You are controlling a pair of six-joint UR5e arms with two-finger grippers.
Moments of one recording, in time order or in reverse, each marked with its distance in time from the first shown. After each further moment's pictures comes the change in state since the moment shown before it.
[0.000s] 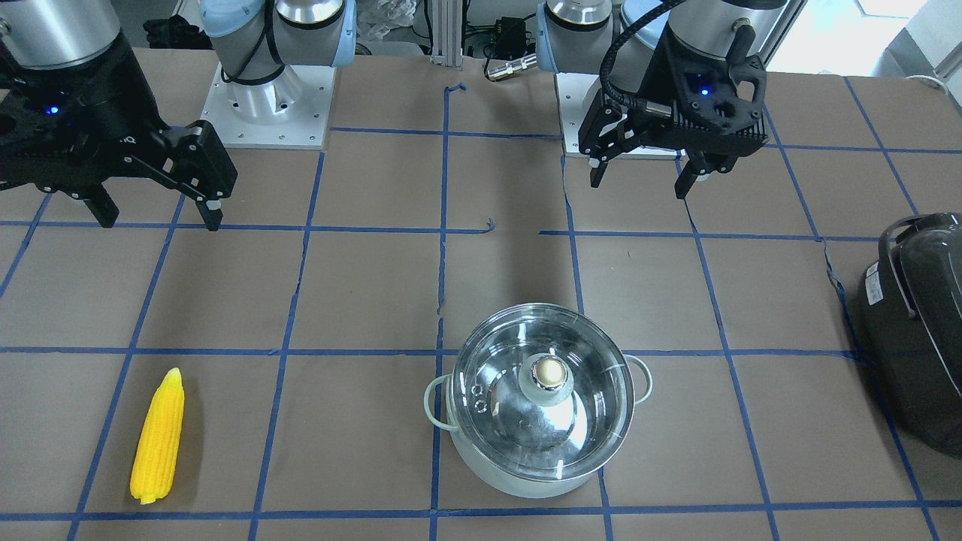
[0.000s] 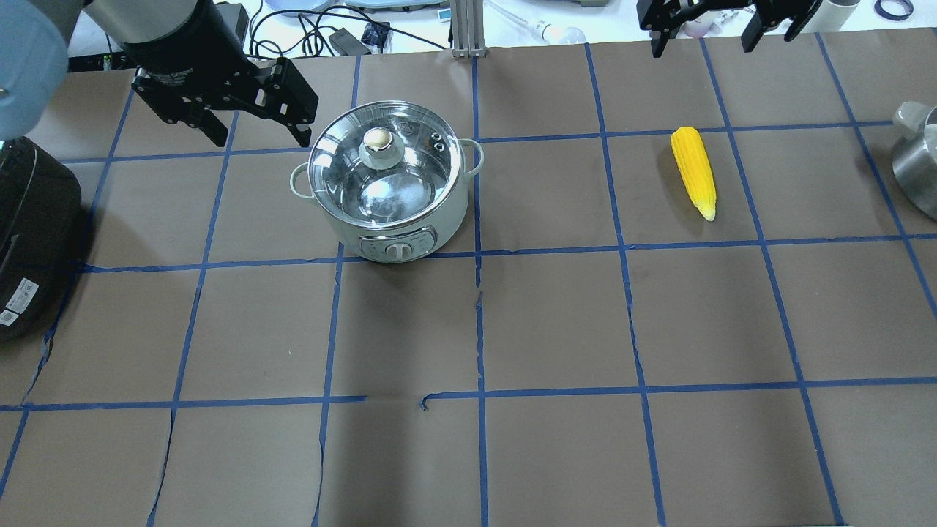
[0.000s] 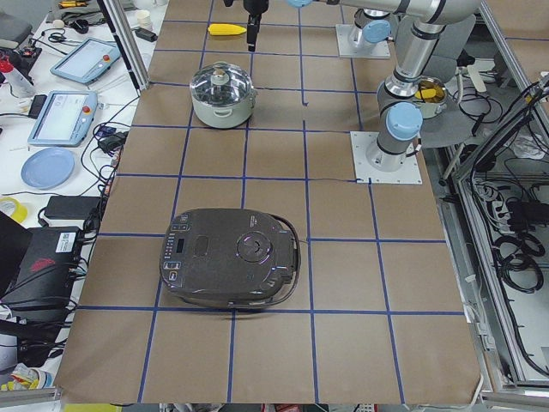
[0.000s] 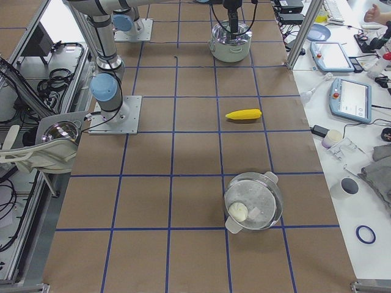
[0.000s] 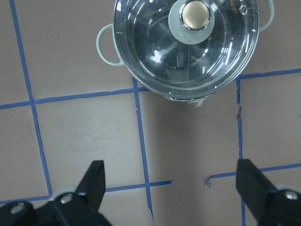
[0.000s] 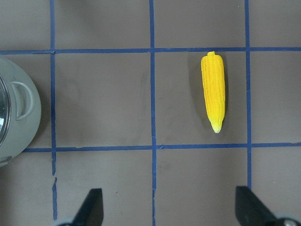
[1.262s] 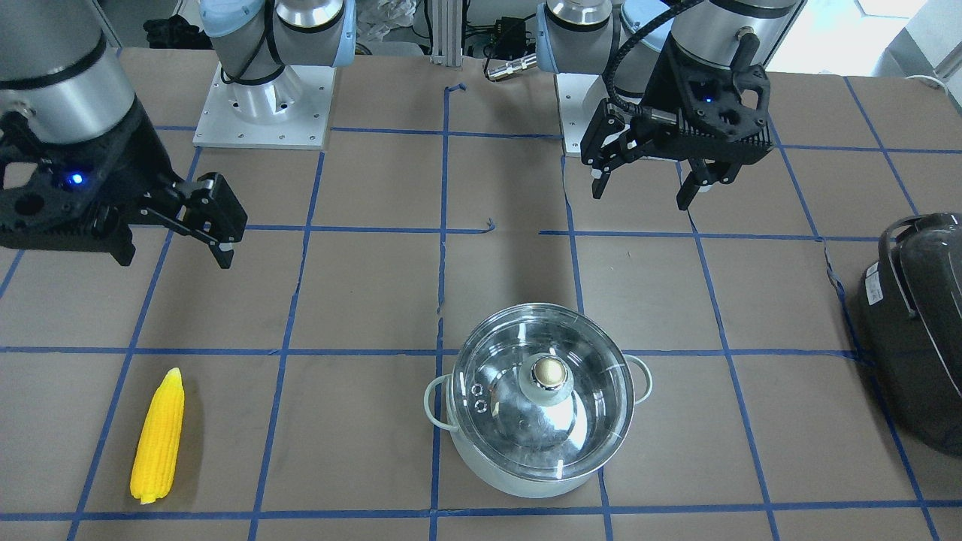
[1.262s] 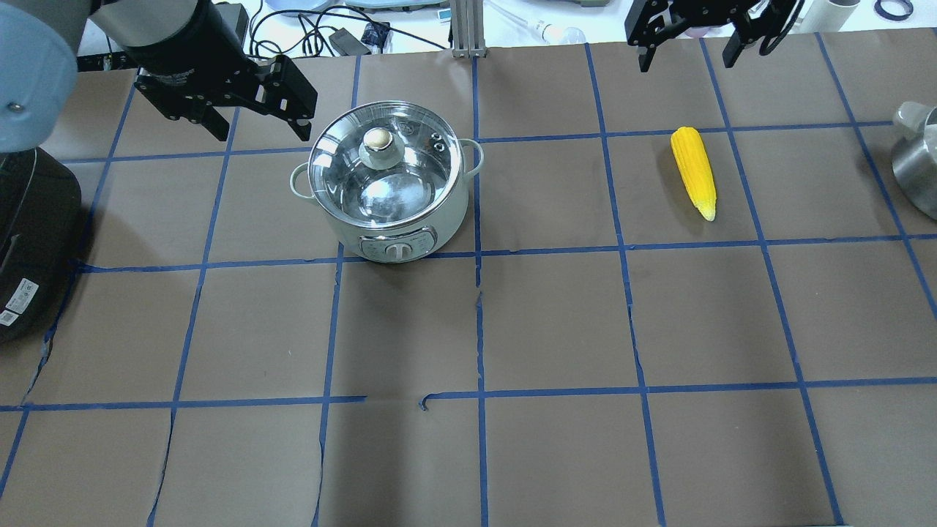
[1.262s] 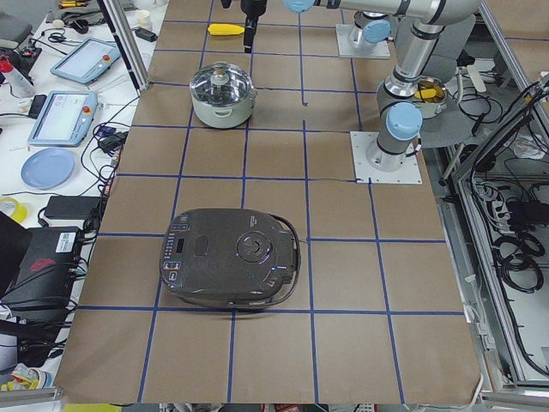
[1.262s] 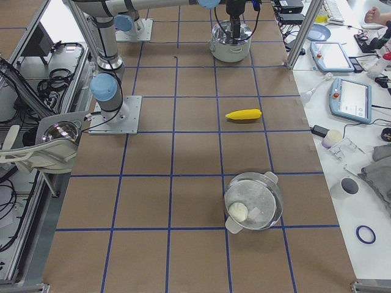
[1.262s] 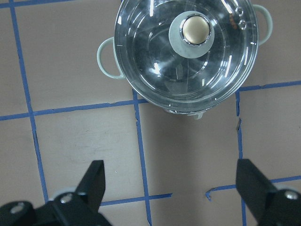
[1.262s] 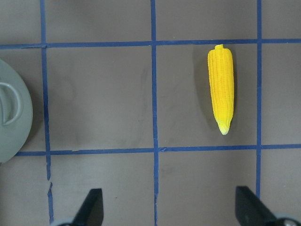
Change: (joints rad) left arm 0.012 0.003 -0.028 0.064 -0.007 0.007; right arm -0.008 0.085 0.005 -0.032 -0.001 0.003
